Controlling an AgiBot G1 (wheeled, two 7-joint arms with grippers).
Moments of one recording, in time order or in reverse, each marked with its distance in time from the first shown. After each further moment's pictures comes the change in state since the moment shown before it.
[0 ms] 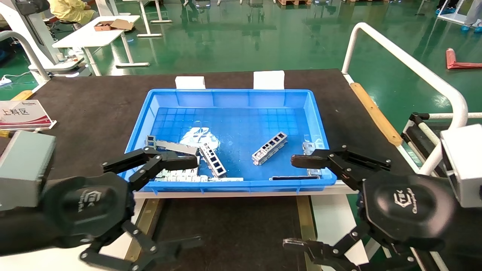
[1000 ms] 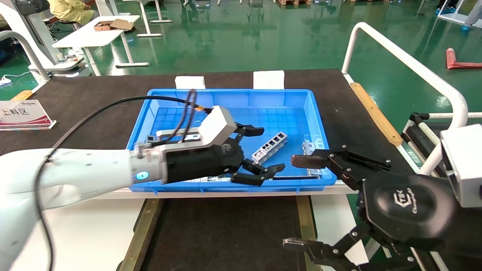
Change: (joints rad) left arm -0.272 0.516 0.210 0.533 0.416 -0.342 0.172; right arm 0.000 0.000 0.000 0.000 0.000 0.000 0.000
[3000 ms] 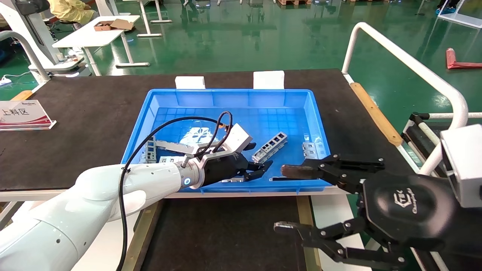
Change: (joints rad) left arm -0.067 0.173 0.491 0.301 -0.259 -0.488 0.090; right arm 0.000 0.000 0.000 0.000 0.000 0.000 0.000
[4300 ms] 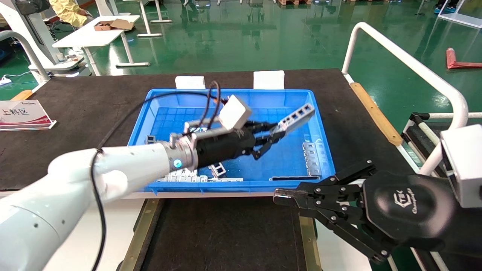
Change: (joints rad) left arm -0.058 -0.052 -0.041 0.016 -0.229 0.246 0.134; right arm 0.000 0.000 0.000 0.000 0.000 0.000 0.000
